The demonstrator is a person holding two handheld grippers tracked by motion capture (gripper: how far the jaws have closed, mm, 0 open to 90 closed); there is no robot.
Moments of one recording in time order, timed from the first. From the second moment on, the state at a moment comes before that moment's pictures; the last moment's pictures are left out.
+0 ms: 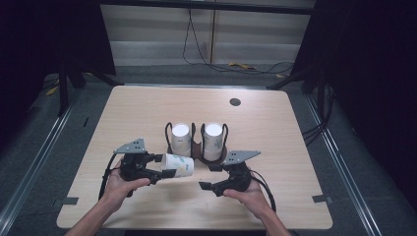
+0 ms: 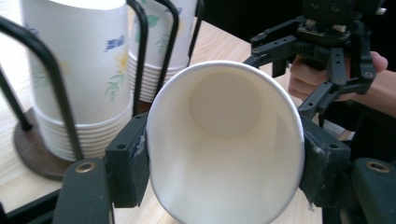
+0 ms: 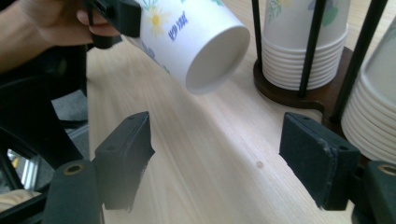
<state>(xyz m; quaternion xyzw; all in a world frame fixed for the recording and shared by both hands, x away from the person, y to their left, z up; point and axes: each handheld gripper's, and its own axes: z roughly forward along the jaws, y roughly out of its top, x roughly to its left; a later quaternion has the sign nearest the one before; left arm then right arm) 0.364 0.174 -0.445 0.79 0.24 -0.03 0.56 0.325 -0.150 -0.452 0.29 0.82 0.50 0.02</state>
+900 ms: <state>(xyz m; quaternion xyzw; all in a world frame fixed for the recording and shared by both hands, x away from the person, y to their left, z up) 0.376 0.222 -0.422 0.79 0.29 0.02 0.54 0.334 -0.170 -0.451 0.32 0.80 0.50 0.04</state>
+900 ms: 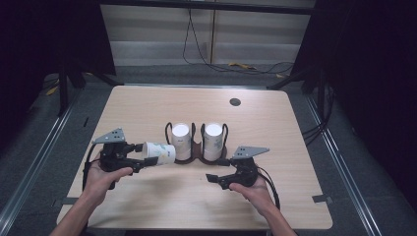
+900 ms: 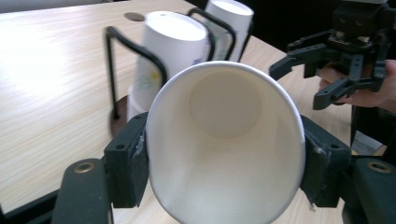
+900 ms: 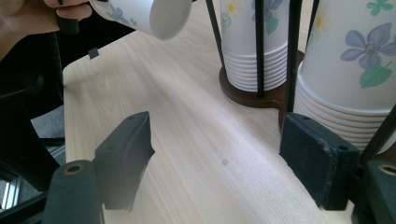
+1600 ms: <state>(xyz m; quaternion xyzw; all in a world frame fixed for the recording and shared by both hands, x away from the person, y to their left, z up) 0.386 0.250 -0.412 0.79 0.34 0.08 0.49 0.328 -0.169 -0.452 0.32 0.80 0.50 0.04</state>
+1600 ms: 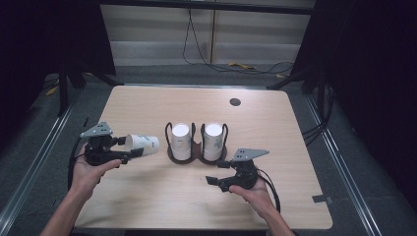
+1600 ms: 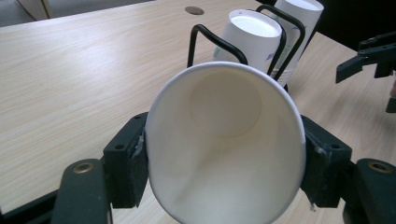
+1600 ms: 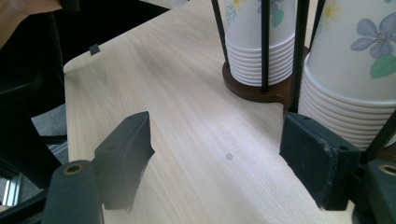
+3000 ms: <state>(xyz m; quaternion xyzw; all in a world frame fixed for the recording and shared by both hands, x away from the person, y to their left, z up) 0.449 0.259 -0.420 0.84 0.42 0.12 0.31 0.328 -0.164 -0.455 0.32 0.81 0.49 0.04</state>
